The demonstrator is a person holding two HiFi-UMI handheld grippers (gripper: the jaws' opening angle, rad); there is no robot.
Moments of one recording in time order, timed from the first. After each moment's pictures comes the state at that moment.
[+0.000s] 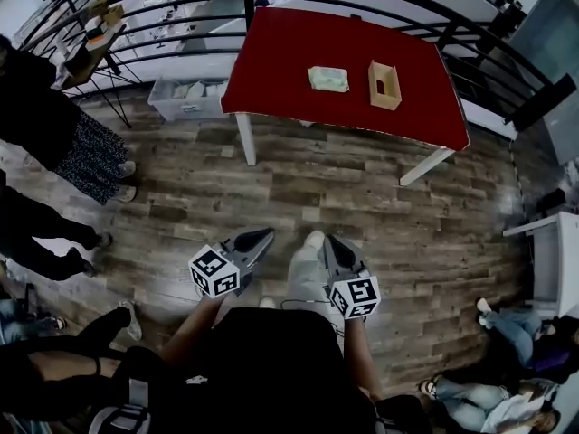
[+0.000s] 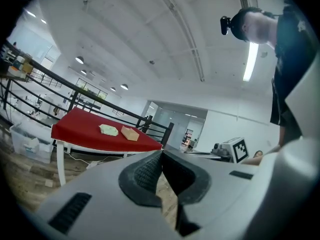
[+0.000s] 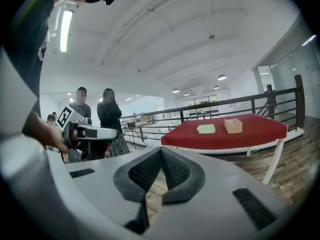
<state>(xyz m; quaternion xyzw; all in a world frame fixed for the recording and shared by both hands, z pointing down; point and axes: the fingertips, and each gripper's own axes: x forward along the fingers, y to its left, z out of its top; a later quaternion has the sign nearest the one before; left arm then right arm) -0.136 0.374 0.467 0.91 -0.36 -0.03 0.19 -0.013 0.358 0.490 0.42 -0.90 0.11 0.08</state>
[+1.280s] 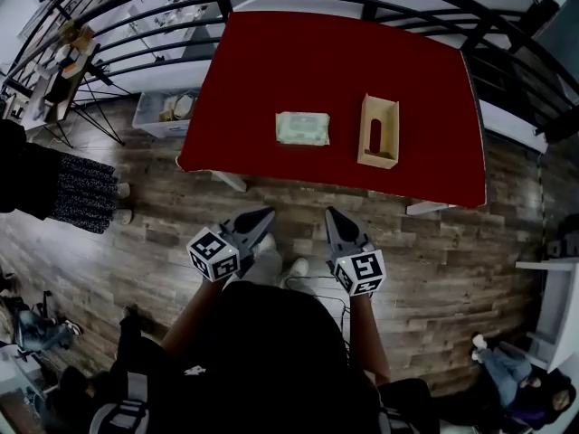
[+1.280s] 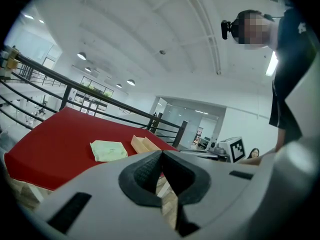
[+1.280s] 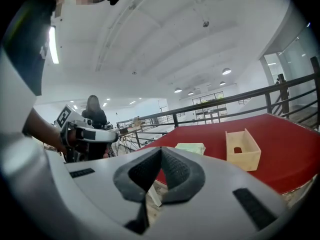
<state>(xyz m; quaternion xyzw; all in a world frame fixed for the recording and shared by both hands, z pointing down) -0.047 -0.048 0.474 0.89 -0.39 0.00 0.21 0.061 -0.079 0.497 0.37 -0.92 0.13 0.06</state>
